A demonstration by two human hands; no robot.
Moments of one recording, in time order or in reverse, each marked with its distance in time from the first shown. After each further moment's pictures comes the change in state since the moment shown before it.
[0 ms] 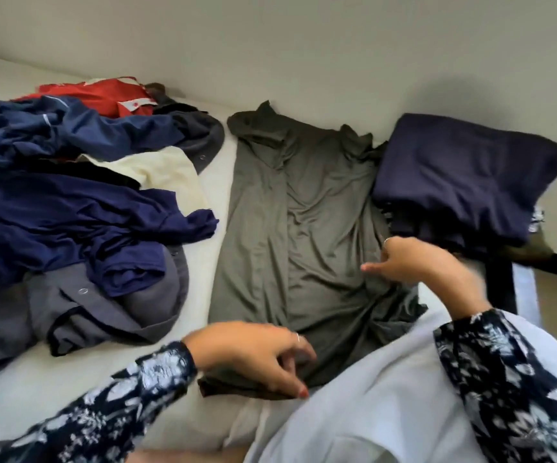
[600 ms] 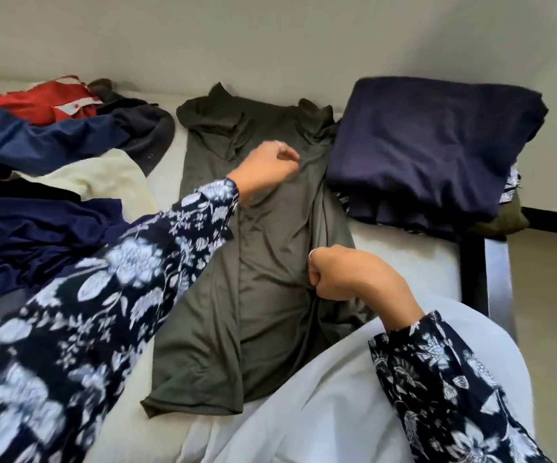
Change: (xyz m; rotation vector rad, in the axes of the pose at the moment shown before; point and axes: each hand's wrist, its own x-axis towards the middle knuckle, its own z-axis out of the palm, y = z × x) left_hand 0.125 0.053 -0.188 -0.194 0.941 -0.064; right_hand -0.005 0.003 0.014 0.074 -0.090 -0.275
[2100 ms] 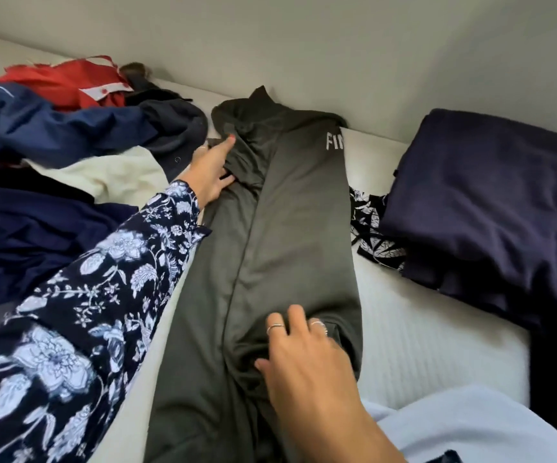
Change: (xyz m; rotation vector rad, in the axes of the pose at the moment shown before) left_hand 0.090 -0.141 -0.074 -1.032 0.398 -0.432; right_hand 0.029 -0.073 0.049 0.043 0.290 -0.073
